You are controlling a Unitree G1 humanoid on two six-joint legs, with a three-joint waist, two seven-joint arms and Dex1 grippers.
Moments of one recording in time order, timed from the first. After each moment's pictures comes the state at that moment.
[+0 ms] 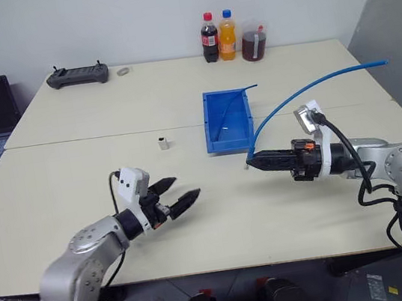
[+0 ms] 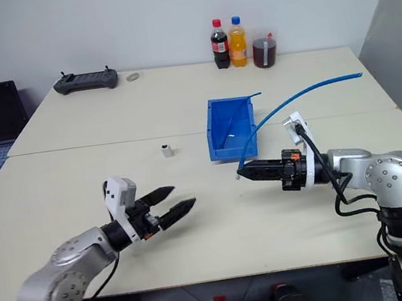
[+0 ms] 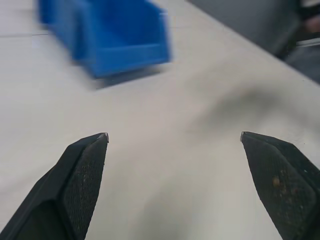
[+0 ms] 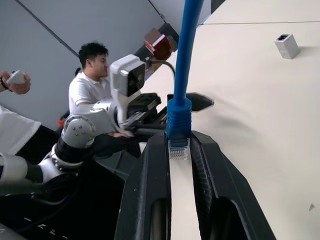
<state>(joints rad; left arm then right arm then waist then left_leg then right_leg) -0.09 0.51 0.08 -0.33 -0.56 0.63 -0.47 -0.53 -0.58 -0.07 -0.19 1.14 1.16 0.71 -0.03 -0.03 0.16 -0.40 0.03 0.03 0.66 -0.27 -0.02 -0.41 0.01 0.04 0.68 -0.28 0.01</state>
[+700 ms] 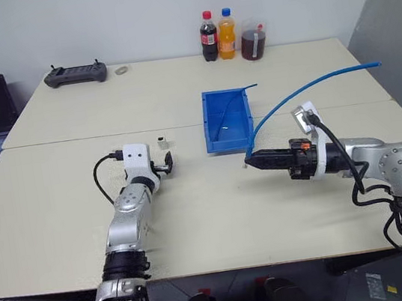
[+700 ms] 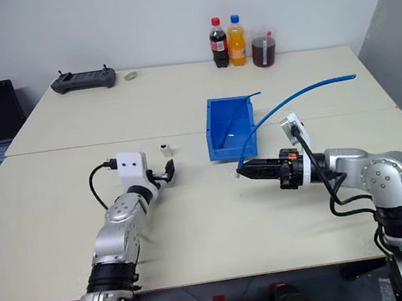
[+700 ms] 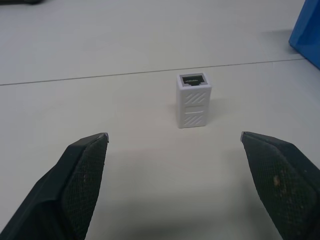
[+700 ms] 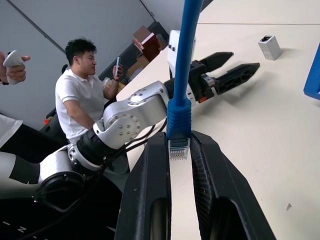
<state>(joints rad) -0.52 0.26 0.08 0.40 -0.15 0.23 -0.13 -0.54 -0.57 -0.07 -0.18 1.08 1.14 0.71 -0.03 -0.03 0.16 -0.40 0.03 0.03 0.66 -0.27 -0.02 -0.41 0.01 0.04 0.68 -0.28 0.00</state>
